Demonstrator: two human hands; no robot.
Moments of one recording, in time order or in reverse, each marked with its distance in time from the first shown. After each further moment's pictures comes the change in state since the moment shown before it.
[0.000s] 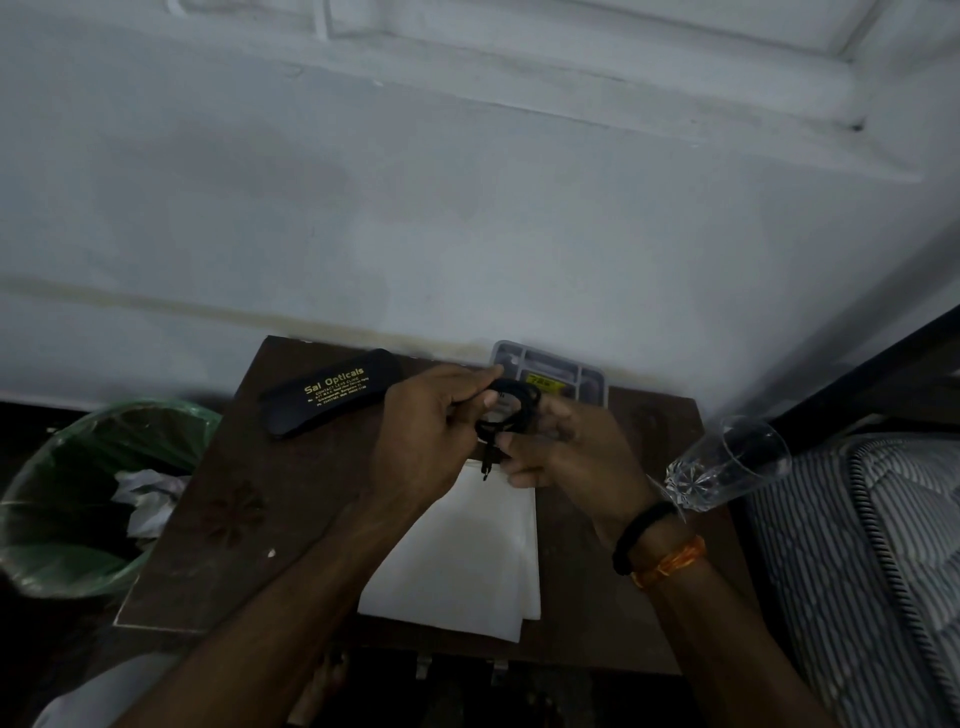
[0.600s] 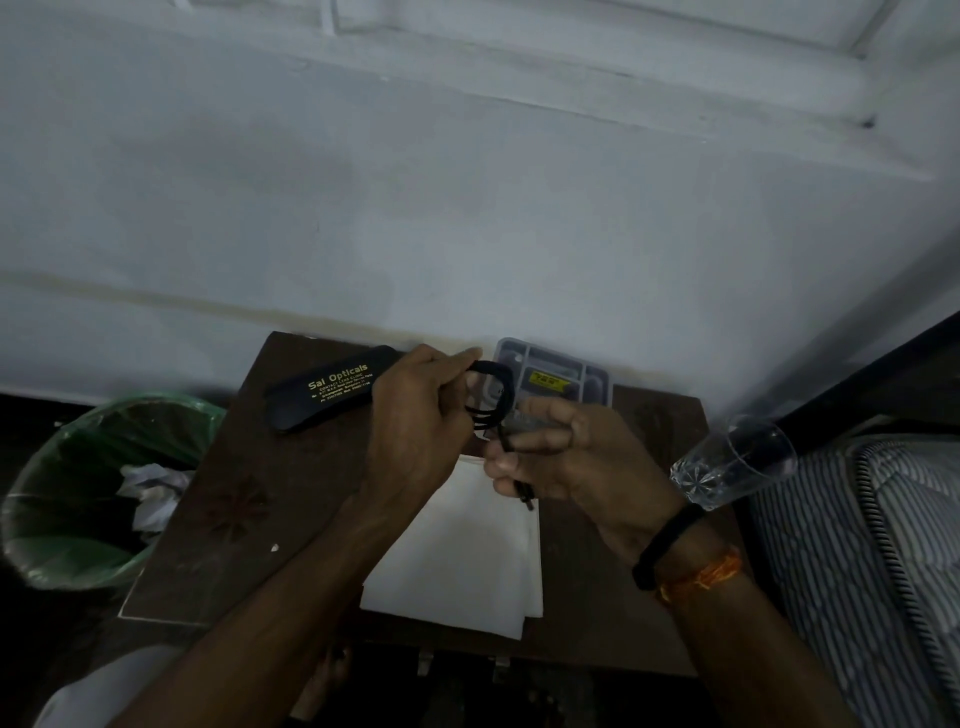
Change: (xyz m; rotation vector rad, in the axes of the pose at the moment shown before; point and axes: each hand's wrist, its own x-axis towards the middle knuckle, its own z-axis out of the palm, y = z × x) left_hand 0.002 0.007 -0.007 0.192 0.183 0.022; right_hand -0.019 -0.017 0.000 0.228 -0.111 0.138
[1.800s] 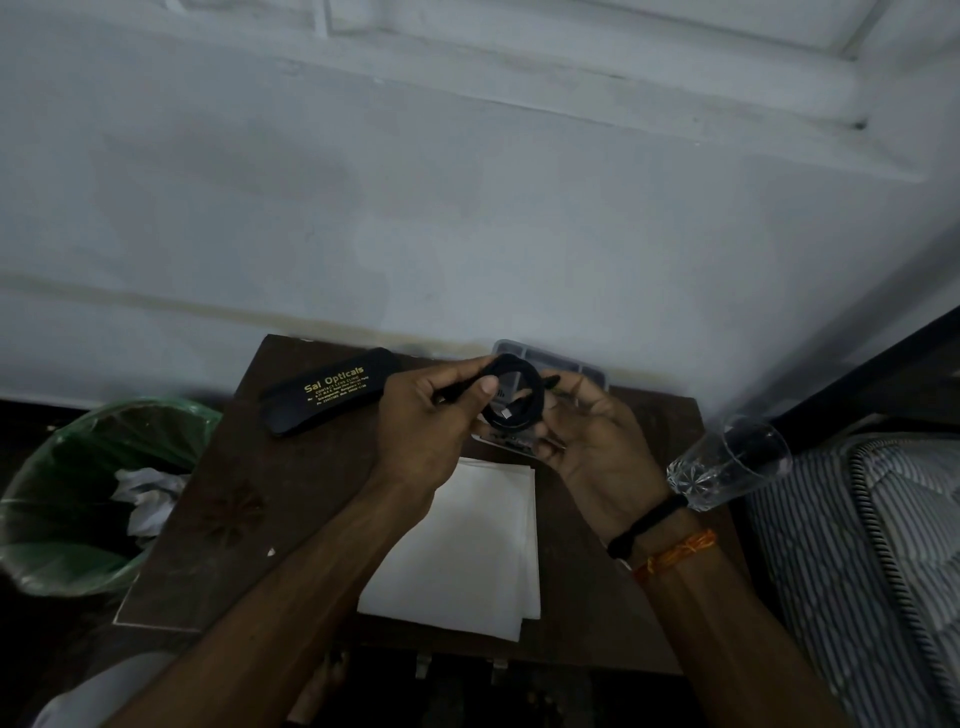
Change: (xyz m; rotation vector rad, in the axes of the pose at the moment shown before) left_hand -0.003 0.013 0.010 -0.618 -0.068 -0.422; right_hand 0.029 0.015 -0.010 0.276 0.125 -0.194
